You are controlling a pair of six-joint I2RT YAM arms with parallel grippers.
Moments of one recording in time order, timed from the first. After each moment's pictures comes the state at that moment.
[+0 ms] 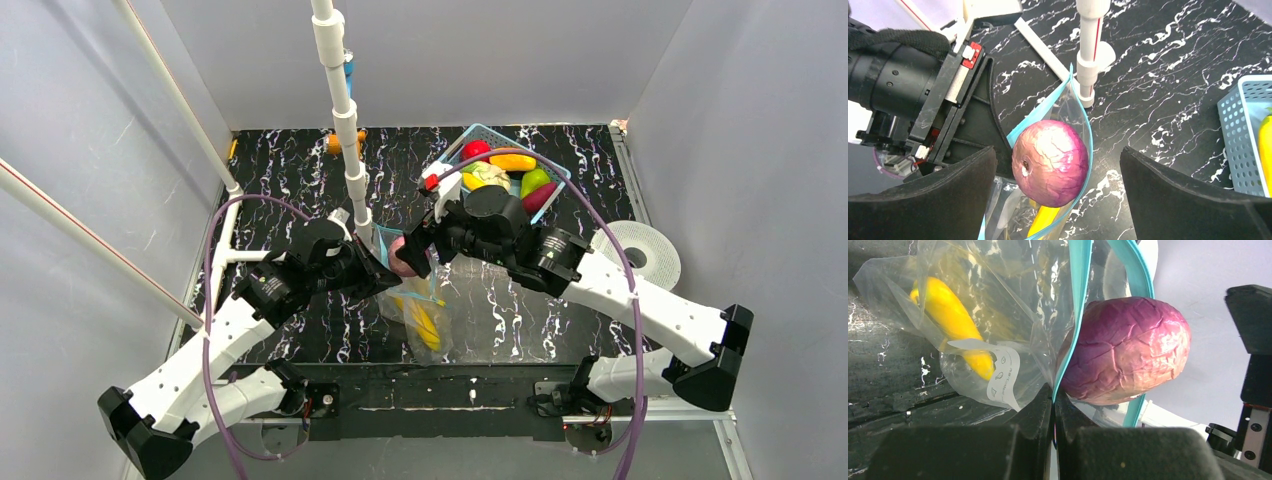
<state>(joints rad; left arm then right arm) -0.69 0.90 0.92 -0.69 0.17 -1.17 1.06 1.27 1.31 -0.39 0.02 0.12</state>
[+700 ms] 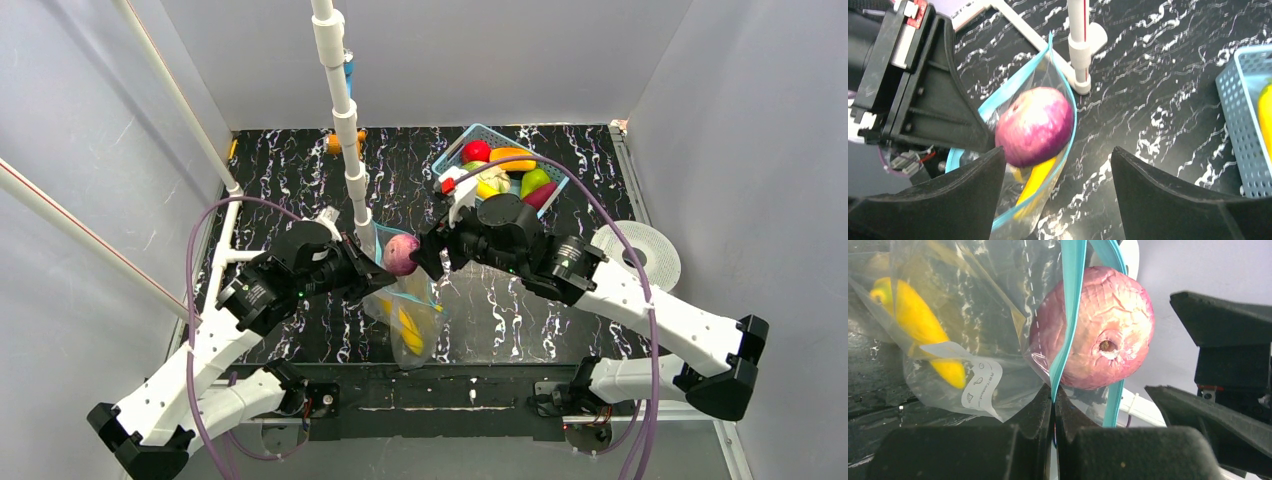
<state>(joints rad) -0.69 0.84 0.98 -0.74 0.17 -1.18 1.06 1.20 1.26 -0.39 0.07 0.17</state>
